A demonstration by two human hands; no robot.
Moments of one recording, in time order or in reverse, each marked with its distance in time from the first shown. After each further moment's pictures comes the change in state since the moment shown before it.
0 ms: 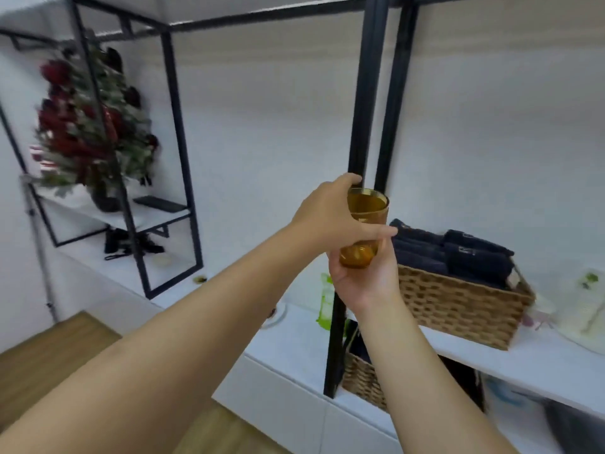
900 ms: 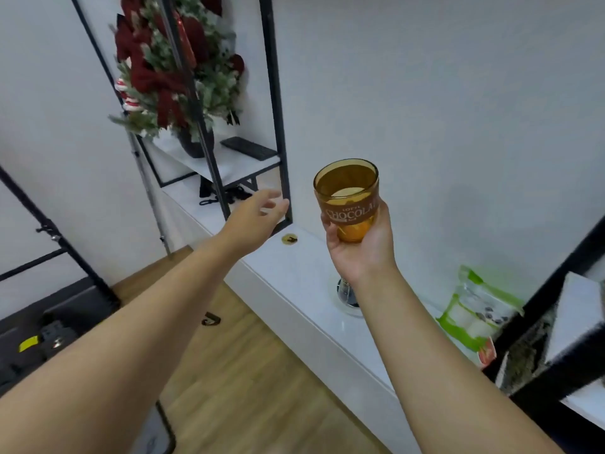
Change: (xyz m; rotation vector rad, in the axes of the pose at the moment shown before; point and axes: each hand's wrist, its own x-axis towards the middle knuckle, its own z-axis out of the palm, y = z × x) left_hand 0.076 -0.486 -0.123 0.047 0.144 -0.566; right_hand 0.318 0.280 0.002 -0.019 0.152 0.428
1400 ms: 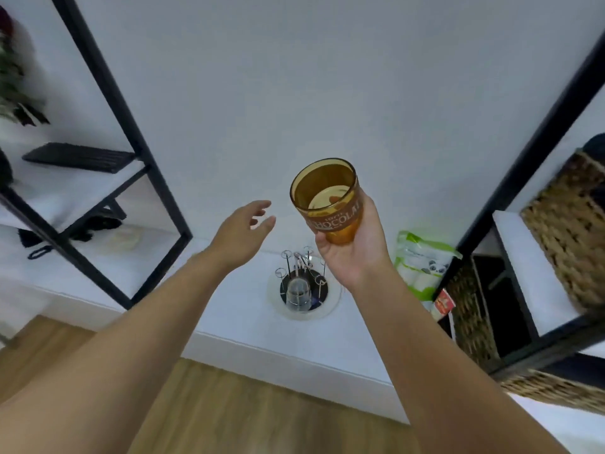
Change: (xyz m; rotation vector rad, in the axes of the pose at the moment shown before) left_hand 0.215 -0.070 0.151 -0.052 -0.387 0.255; right_hand 0.138 -0.032 -0.047 -0.075 0.333 -0.346
